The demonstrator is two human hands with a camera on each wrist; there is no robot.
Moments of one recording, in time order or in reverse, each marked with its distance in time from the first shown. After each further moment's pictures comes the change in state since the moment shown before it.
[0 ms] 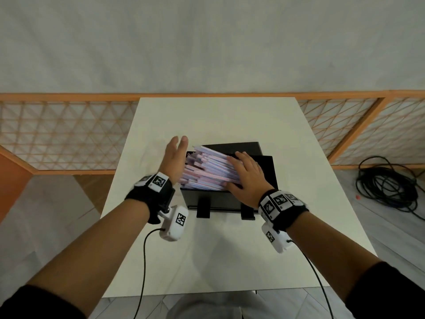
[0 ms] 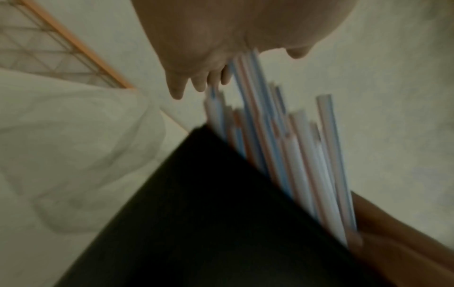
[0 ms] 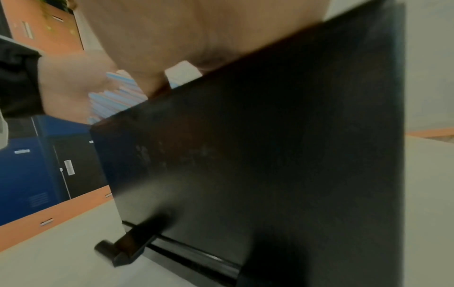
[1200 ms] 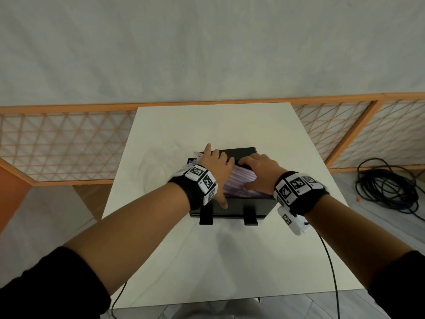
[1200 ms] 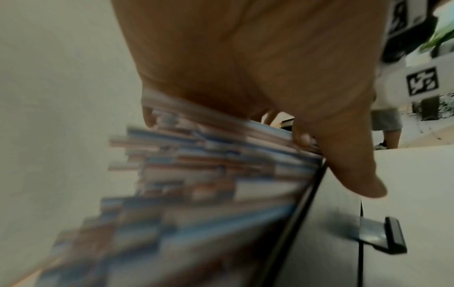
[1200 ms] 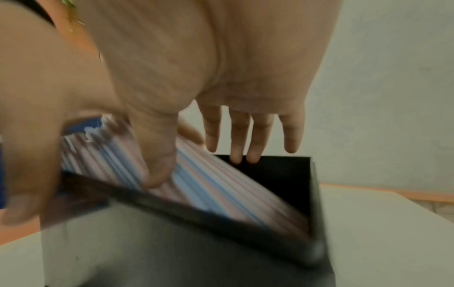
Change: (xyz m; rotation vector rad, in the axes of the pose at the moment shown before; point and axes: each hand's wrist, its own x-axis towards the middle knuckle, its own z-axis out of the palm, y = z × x) left_hand -0.015 0.051 0.066 1.750 -0.504 0.605; right_hand 0.011 0.010 -0.062 -0.218 -0.207 0.094
